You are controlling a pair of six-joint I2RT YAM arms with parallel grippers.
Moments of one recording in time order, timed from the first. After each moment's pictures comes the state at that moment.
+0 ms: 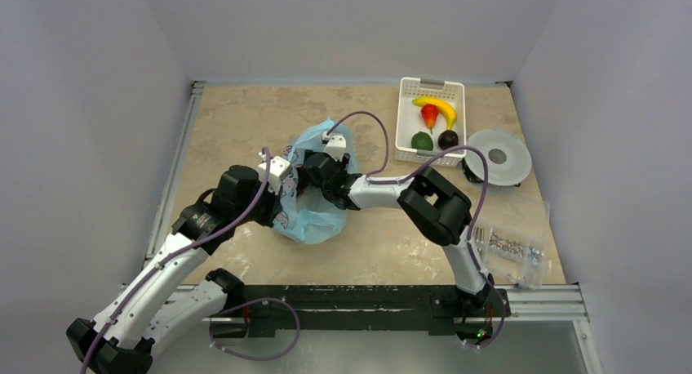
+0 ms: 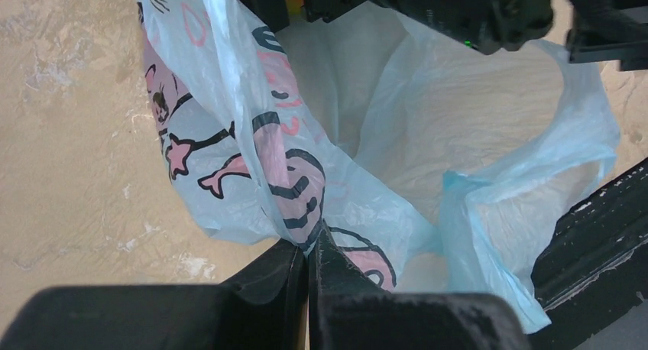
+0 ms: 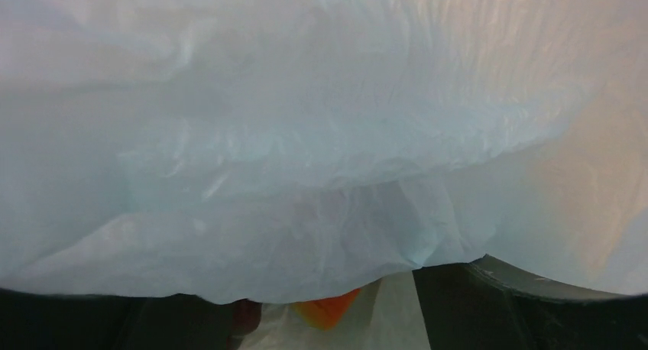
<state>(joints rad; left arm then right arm) -0.53 0.79 0.80 -0.73 0.04 -0.04 0.94 2.09 1.32 0.18 0.59 0.71</state>
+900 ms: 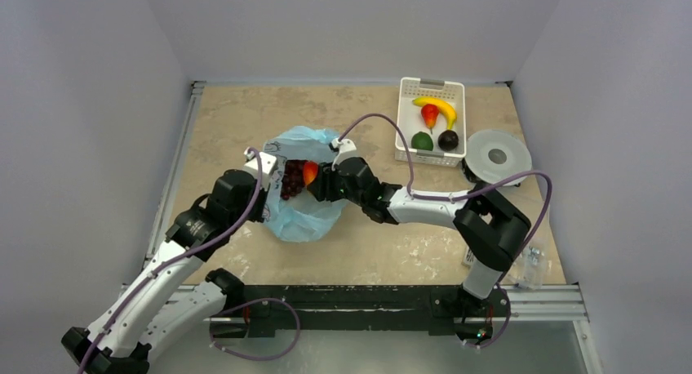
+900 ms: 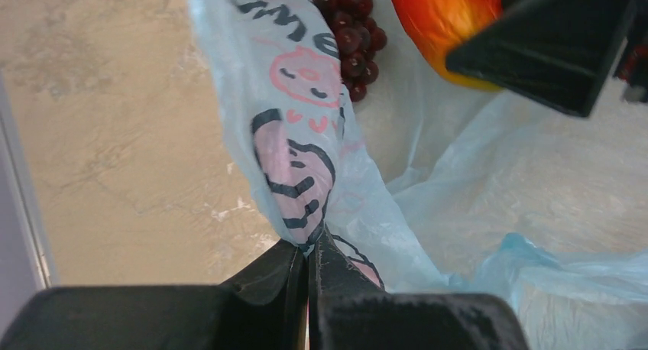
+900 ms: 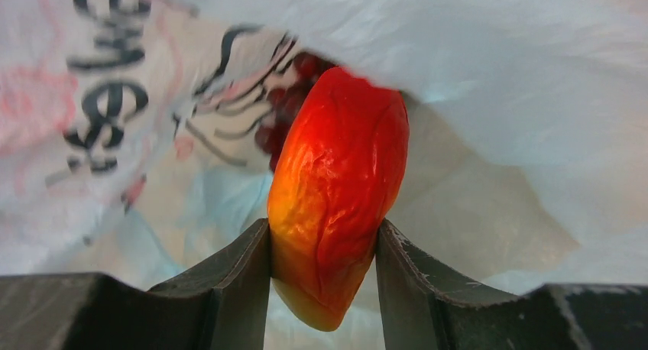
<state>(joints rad) -0.56 0.74 0.80 -0.76 -0.23 -0.06 0.93 1.72 0.99 0.32 0.18 0.55</state>
